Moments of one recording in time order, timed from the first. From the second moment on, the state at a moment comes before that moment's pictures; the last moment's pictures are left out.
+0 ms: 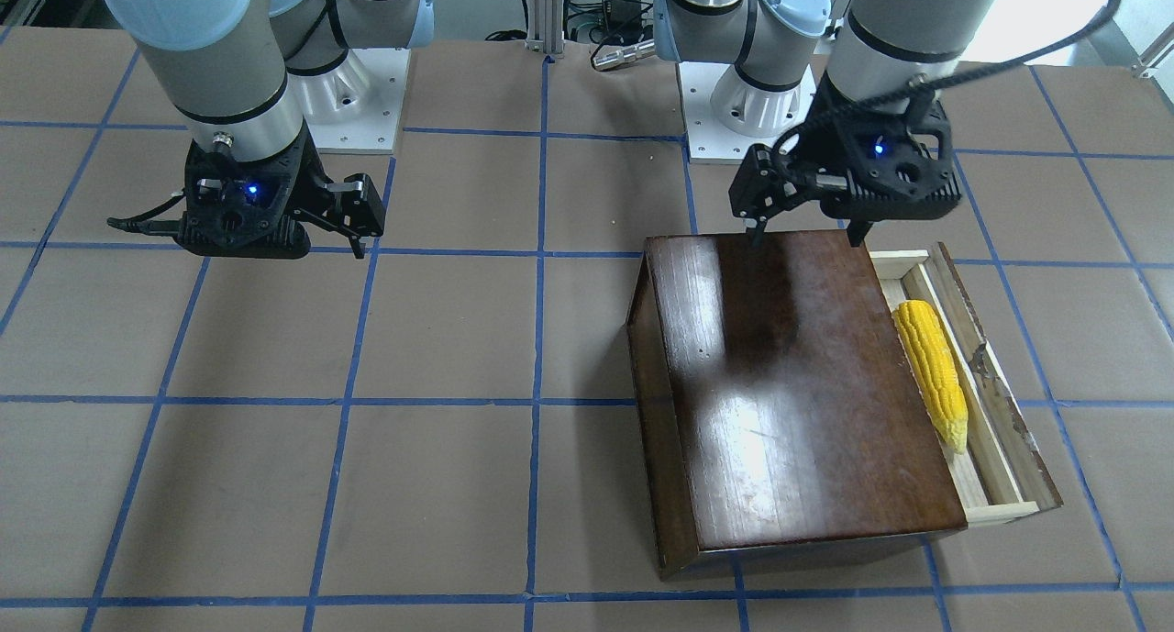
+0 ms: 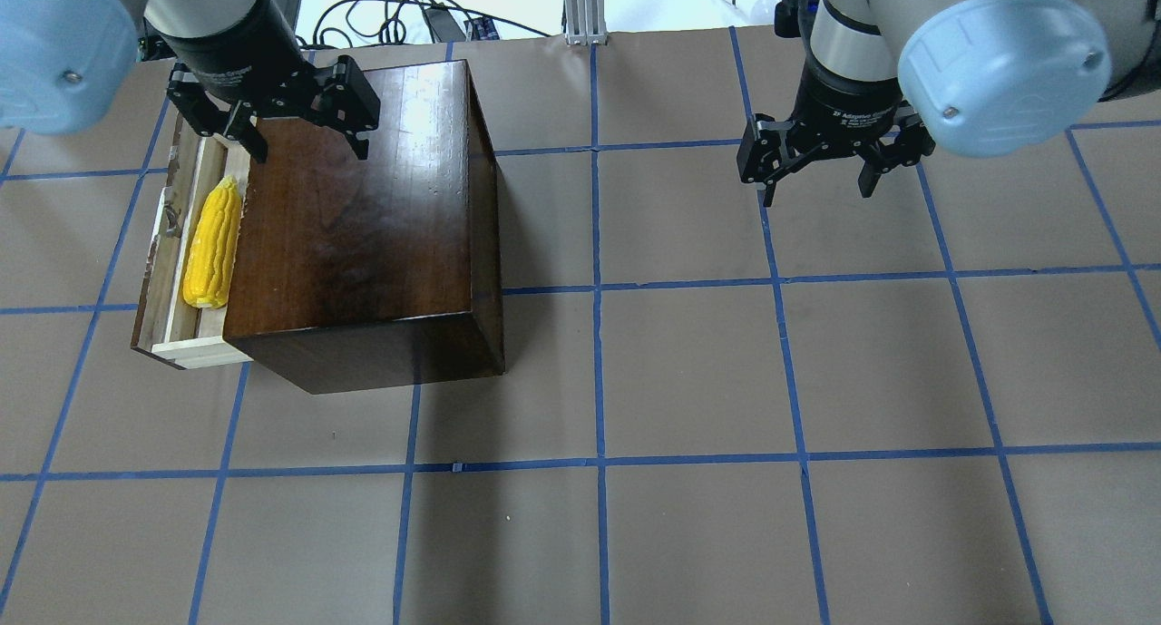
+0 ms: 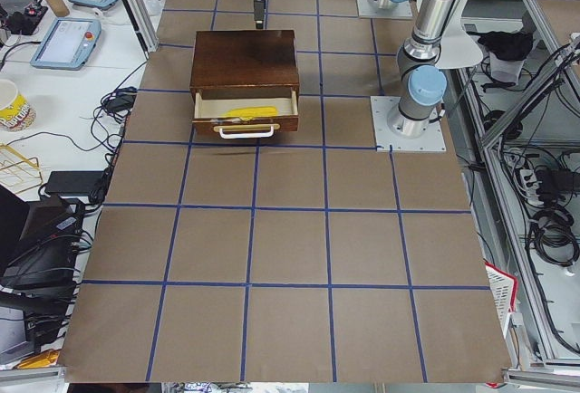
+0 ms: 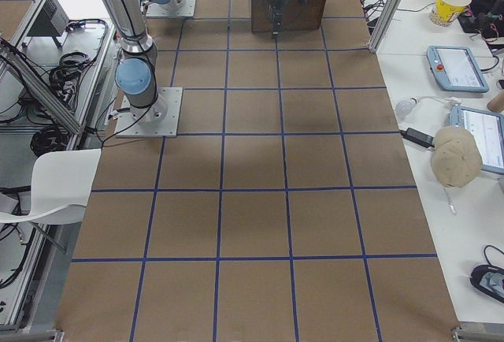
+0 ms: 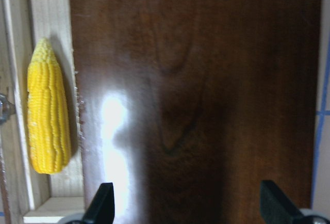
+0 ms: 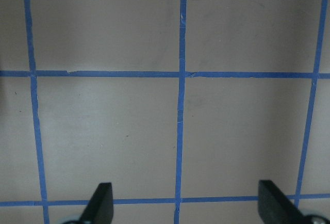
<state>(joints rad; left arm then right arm) -1.61 -1.62 -1.49 -1.55 1.61 -0.03 1.65 -1.48 1.58 -1.62 -1.63 0.06</state>
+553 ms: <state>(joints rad) -1.57 -1.49 -1.57 -1.58 1.59 -0.02 1.65 -1.48 1.58 -1.63 -1.63 0.06</state>
